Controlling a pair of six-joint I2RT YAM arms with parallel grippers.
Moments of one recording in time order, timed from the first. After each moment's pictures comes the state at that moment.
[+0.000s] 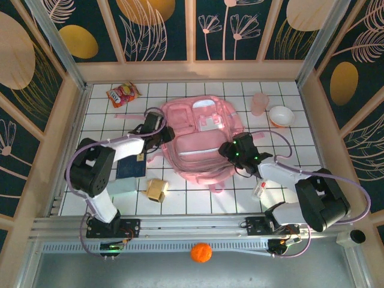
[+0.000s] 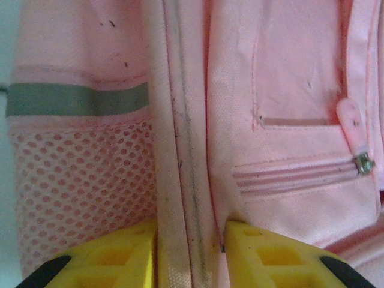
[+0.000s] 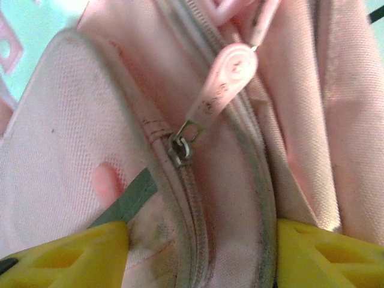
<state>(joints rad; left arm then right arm) -0.45 1.78 0.97 -0.01 0.05 -0.73 0.54 1.33 0.55 -0.06 0.00 1.04</state>
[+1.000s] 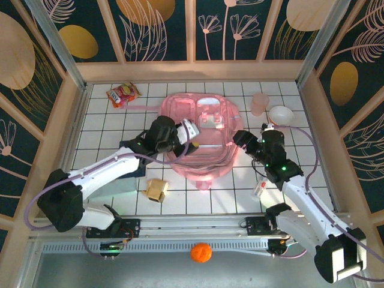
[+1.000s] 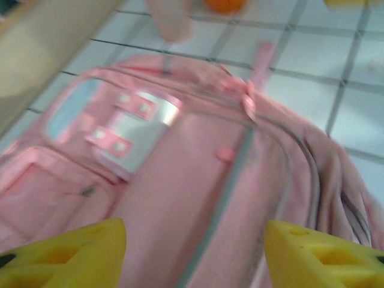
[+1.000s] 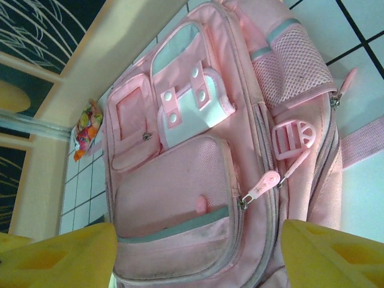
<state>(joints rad) -0.74 1.41 0.94 -0.11 0.19 0.40 0.34 0.85 0.56 -0.21 -0.14 0.85</state>
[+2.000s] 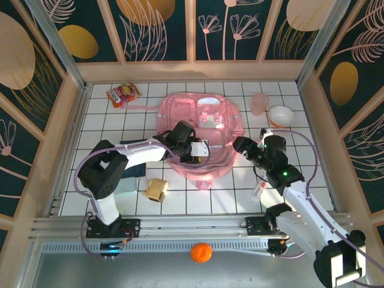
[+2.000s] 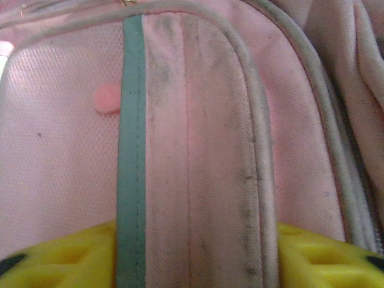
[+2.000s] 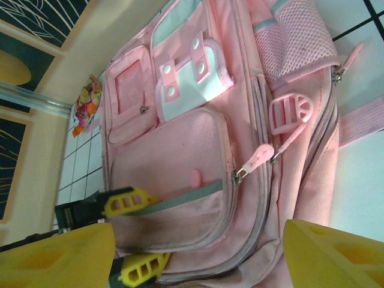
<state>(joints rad) -0.75 1.81 1.06 -0.14 0.25 0.85 0.33 0.79 0.49 -0.21 -0.21 0.81</state>
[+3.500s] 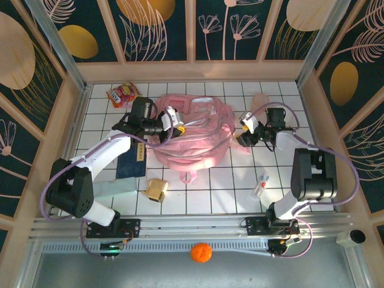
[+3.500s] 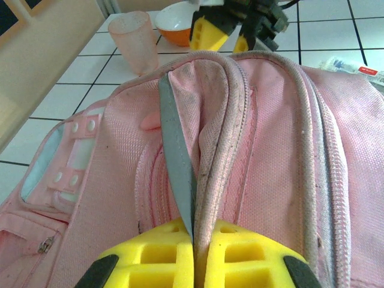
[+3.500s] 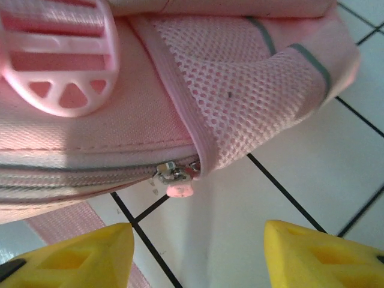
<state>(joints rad) -0.42 1.51 1.06 -0.17 0.73 0.63 0.03 1.61 0.89 -0.22 -0.63 -0.75</state>
